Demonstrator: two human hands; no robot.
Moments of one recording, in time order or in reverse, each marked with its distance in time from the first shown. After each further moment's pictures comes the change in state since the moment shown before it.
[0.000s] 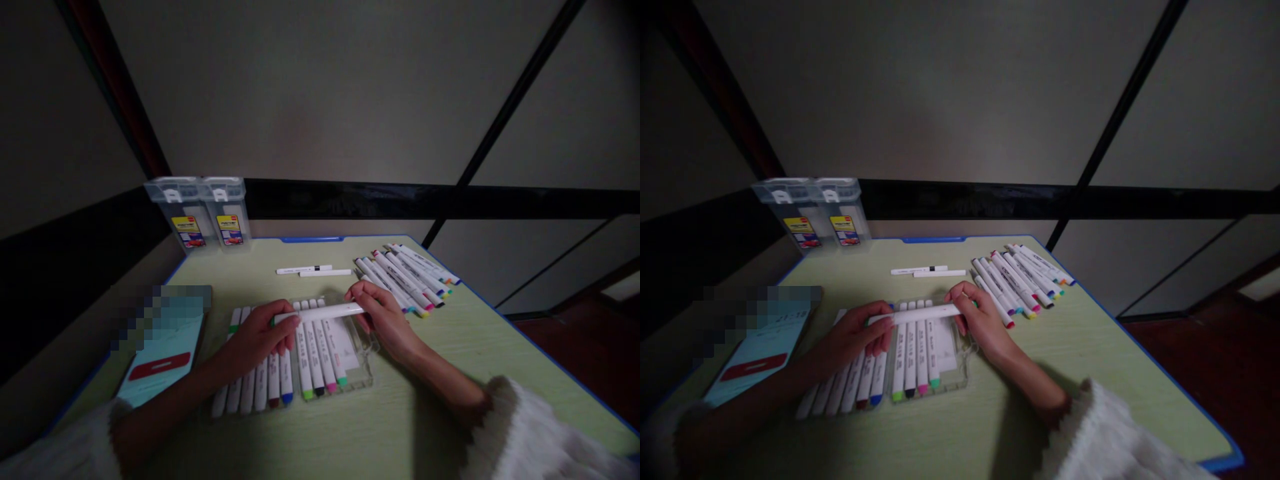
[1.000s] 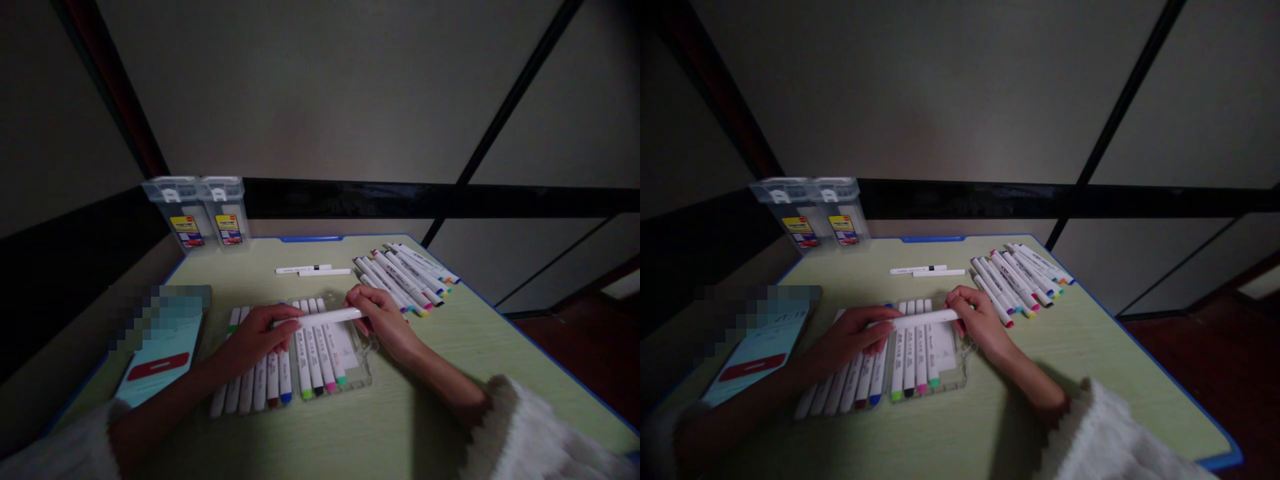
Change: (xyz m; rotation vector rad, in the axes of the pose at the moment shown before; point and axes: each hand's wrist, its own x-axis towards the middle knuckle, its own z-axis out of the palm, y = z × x) left_hand 0.002 -0.005 -0.002 0.020 0.017 -0.036; right_hand 0.000 -0.001 -0.001 -0.069 -0.017 0.057
